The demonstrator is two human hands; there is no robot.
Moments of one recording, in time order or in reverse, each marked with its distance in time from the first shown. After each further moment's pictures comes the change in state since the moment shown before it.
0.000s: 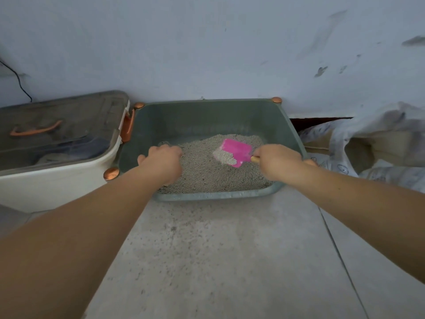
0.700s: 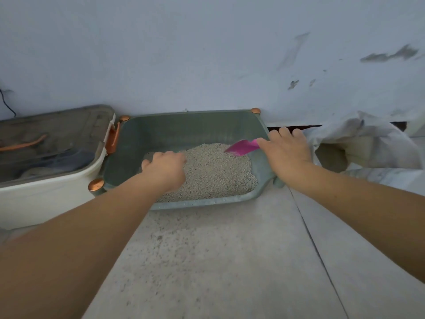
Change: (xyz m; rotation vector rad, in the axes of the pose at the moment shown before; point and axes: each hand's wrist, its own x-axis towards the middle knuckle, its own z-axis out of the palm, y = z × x) left_hand -0.019 0.038 -0.010 -0.004 0.005 0.114; right_hand -0.031 0.053 -0.030 -0.425 0.404 -0.113
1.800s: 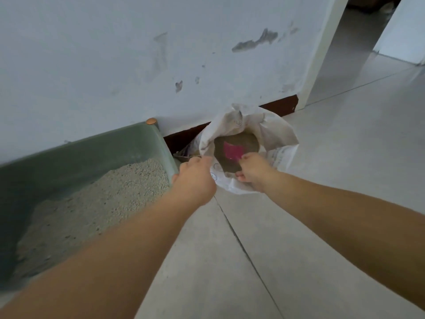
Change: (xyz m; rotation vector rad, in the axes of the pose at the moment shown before) left_hand -0.003 0.254 0.038 -0.171 -0.043 0.429; right_hand -0.050 0.135 0.112 1.500 -0.261 0.881
